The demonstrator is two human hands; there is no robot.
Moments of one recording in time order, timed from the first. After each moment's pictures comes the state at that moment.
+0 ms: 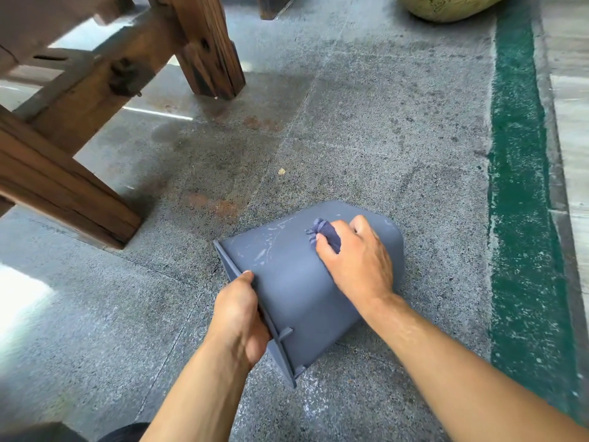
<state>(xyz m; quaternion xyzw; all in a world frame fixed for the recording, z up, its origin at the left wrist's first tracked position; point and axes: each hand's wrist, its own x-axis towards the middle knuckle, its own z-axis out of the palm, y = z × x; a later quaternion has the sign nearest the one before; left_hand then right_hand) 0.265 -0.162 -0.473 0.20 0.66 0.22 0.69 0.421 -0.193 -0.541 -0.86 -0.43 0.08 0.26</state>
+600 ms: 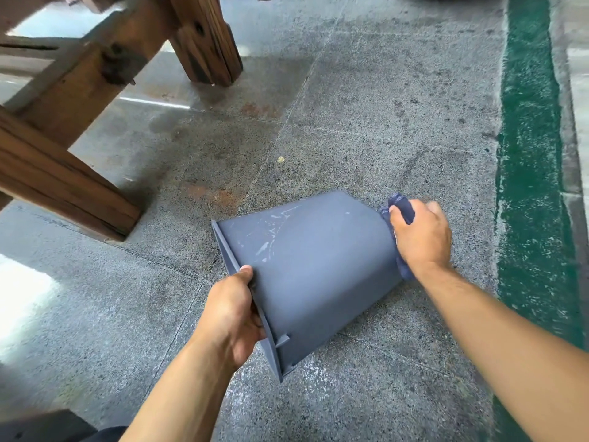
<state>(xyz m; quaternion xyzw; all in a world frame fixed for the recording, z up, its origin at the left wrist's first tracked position) 0.256 -0.166 -0.485 0.26 0.66 0.17 0.68 0.524 -0.215 -0.593 -0.91 -0.26 0.11 0.31</state>
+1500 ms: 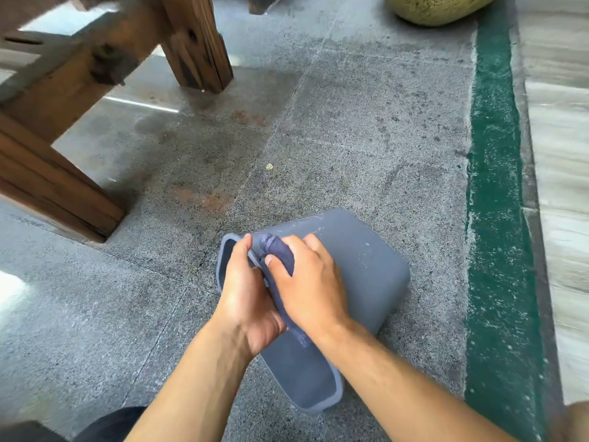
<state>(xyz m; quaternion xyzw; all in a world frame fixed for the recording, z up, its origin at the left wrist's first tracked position) 0.277 -0.168 -0.473 0.14 0.52 0.17 0.82 0.354 -0.216 -0.511 -0.80 -0.42 0.22 0.37</state>
